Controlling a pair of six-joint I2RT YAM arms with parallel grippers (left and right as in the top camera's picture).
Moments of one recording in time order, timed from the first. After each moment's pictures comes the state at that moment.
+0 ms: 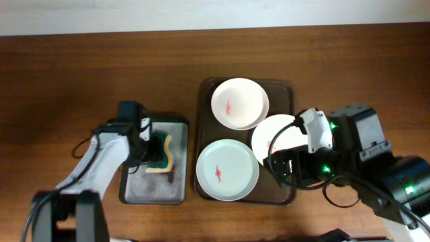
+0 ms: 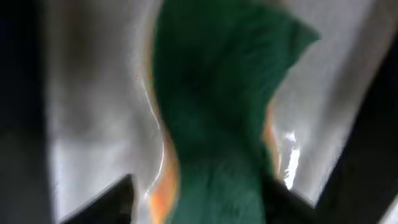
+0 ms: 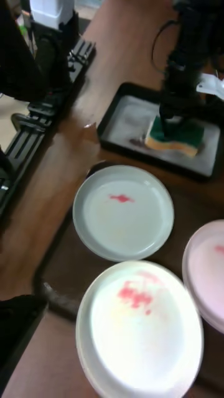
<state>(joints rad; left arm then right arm) -0.08 1.61 0.93 -0.76 0.11 -0.21 0.36 1.05 1.39 -1.35 -0.31 0.25</state>
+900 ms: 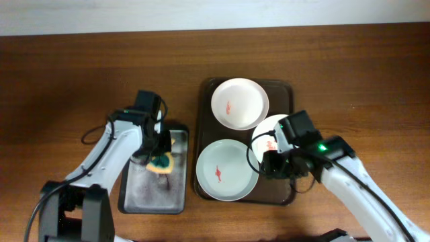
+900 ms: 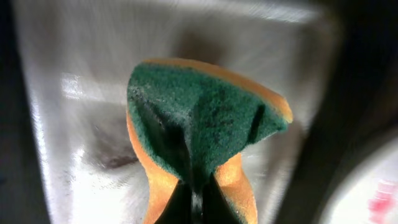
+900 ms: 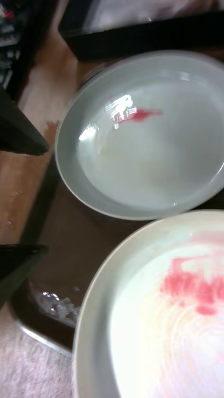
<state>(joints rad) -0.19 1.65 1.10 -0.92 0.05 -0.27 0.37 1.30 0.90 -0.94 -0.27 0.35</state>
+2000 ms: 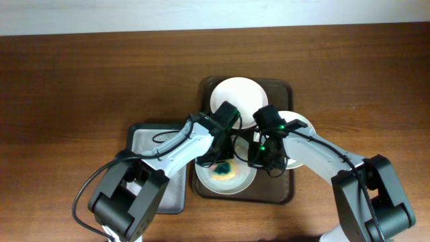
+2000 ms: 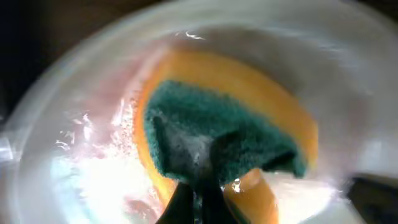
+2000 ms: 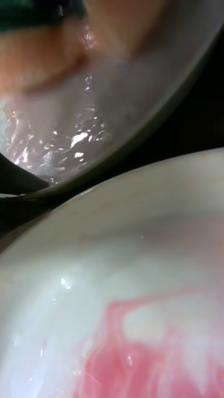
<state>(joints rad) -0.66 1.92 1.23 -0.81 0.11 -0.75 0.40 1.73 0.92 -0.68 -0.25 0.55</state>
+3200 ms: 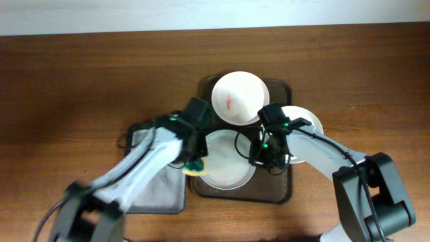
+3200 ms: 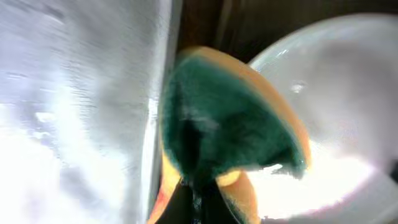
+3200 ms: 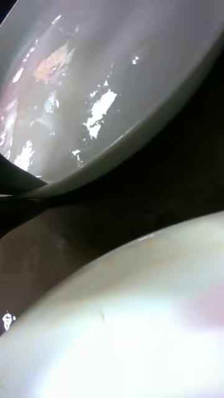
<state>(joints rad) -0.53 1.65 1.14 -0.90 -0.01 -0.65 0.35 1.74 0.93 -0.67 -0.32 0.59</state>
